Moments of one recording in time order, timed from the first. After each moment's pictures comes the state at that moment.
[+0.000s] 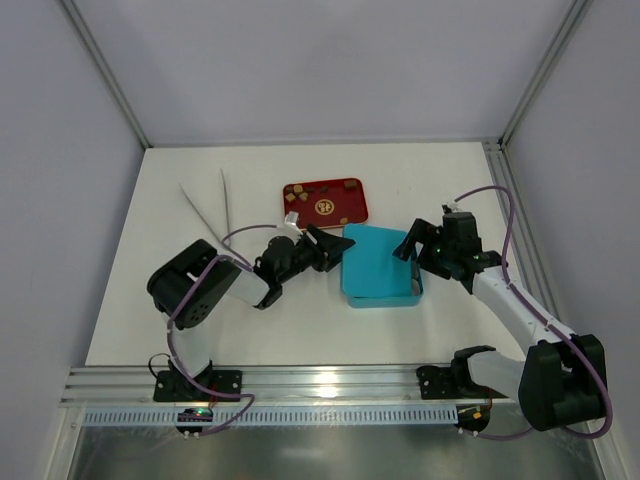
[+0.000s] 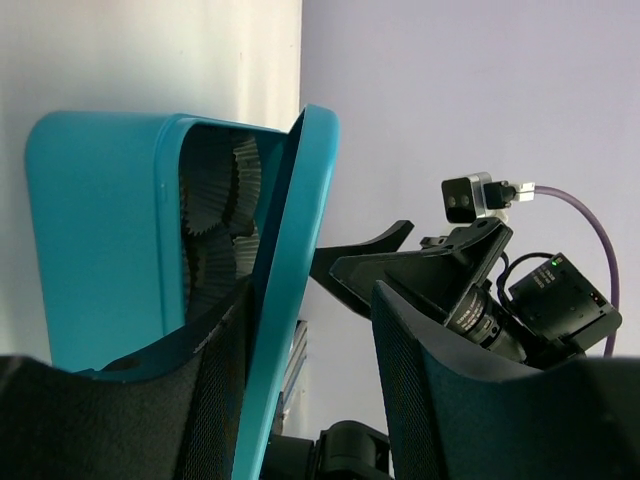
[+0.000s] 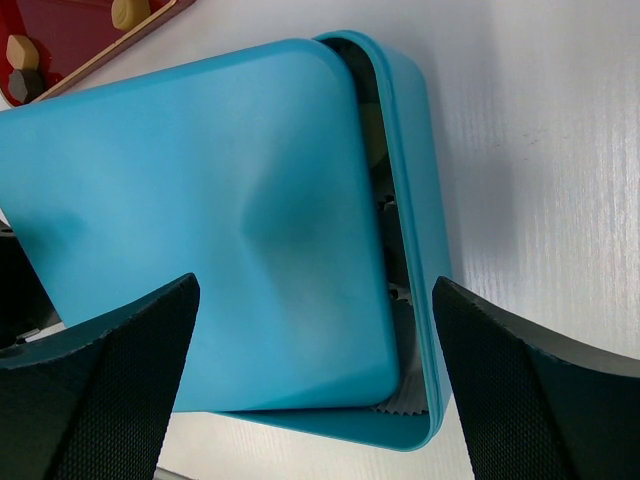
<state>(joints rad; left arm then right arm) -0.70 1.86 0.62 1.13 0.19 -1.47 0.17 1.12 0.66 -0.34 -0.15 0.58</state>
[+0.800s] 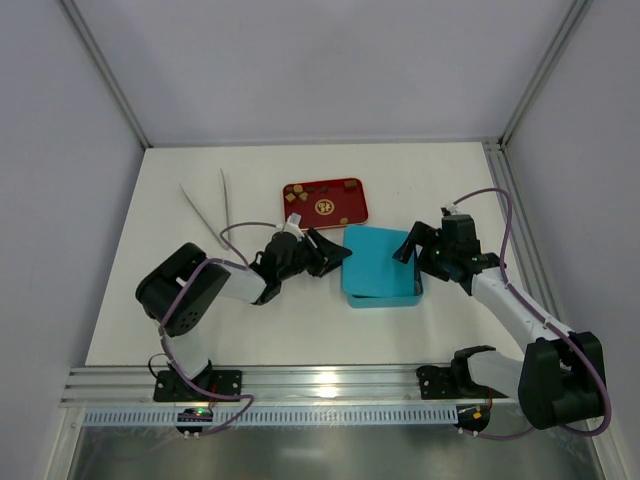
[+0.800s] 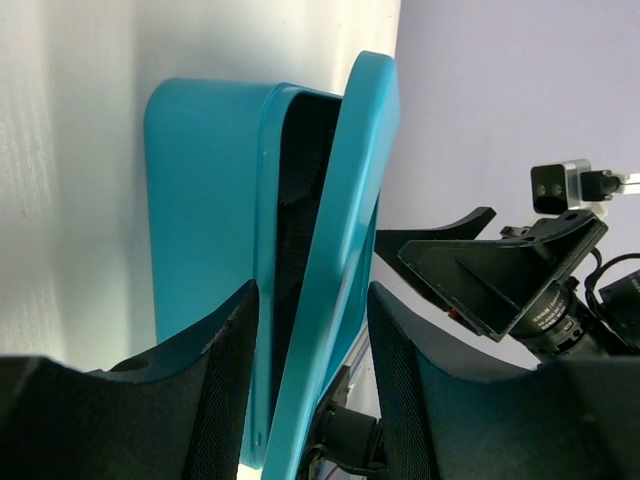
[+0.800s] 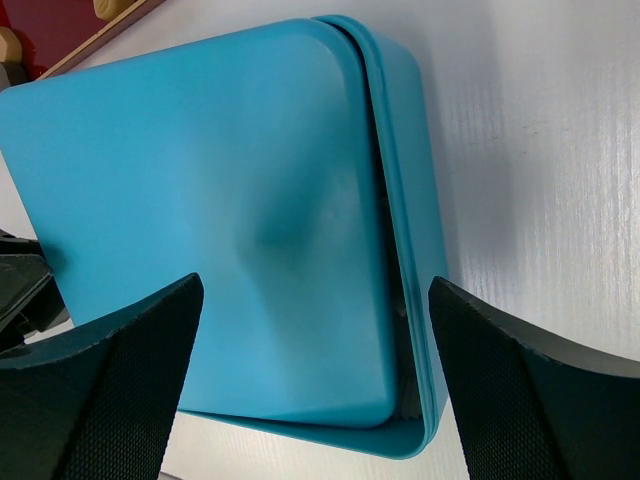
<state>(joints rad) -0.69 1.78 0.64 0.84 0.22 -1.34 0.17 1.14 0.63 -0.31 -0.16 0.58</state>
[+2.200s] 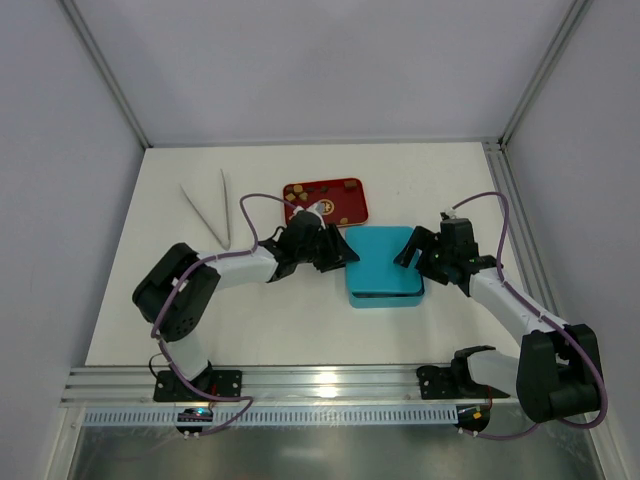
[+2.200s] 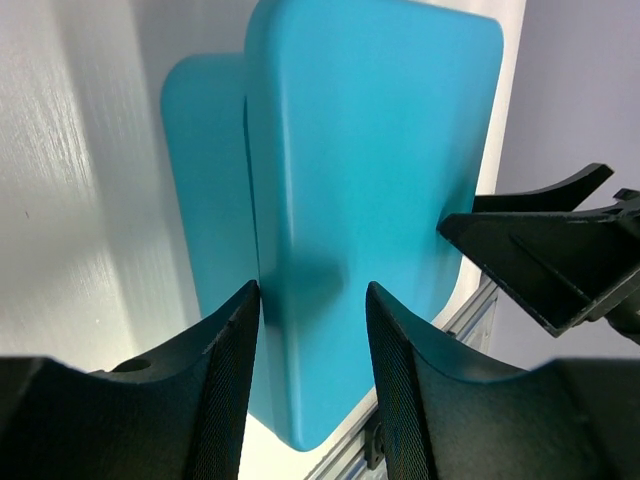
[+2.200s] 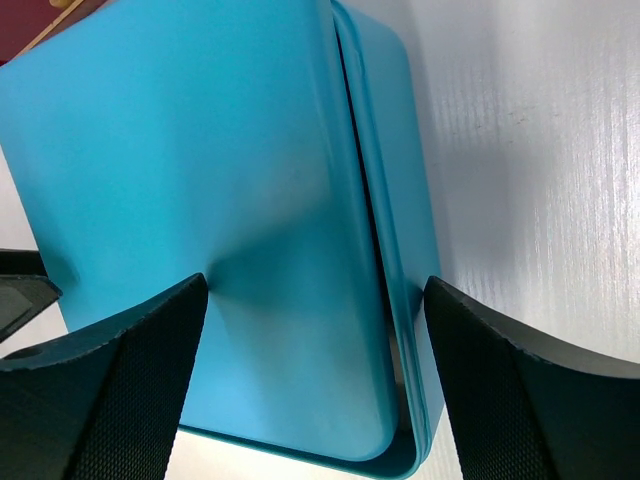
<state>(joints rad) -0.74 1.75 0.93 0.22 0.23 -1.04 0.17 1.17 0.59 -0.27 -0.16 0.58</state>
